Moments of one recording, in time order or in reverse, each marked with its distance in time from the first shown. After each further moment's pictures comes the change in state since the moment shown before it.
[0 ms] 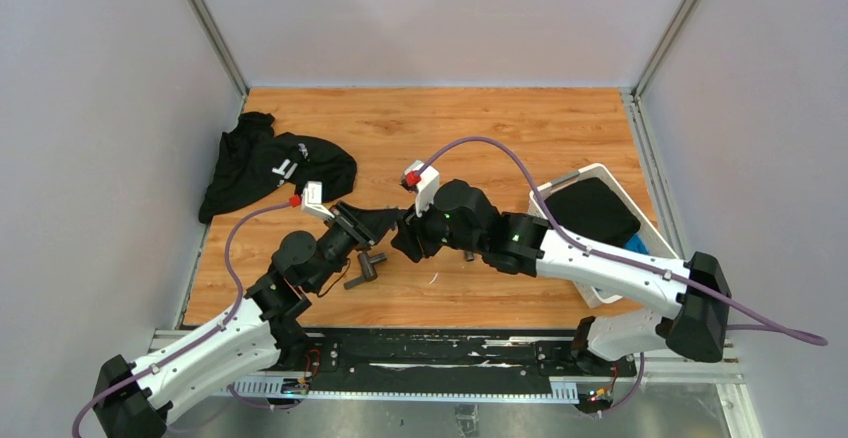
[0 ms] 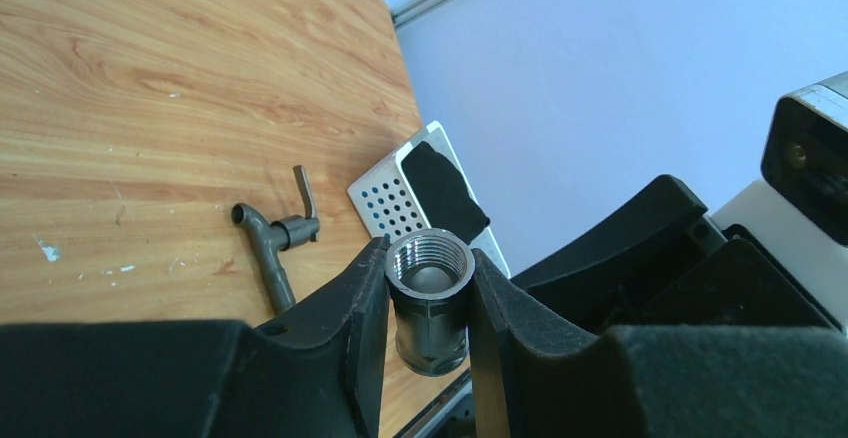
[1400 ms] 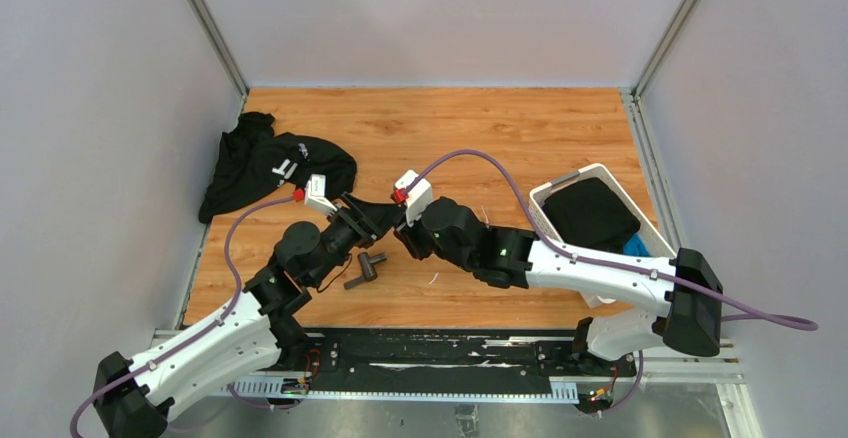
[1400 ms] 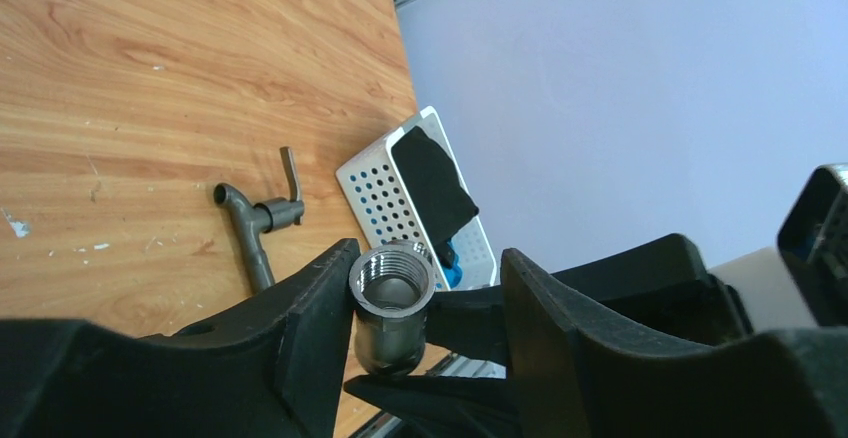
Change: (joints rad) left arm 0.005 0.040 0.077 -0.089 0.026 -0.059; right arm 0.090 0.044 -0.024 0.100 0.285 -0.140
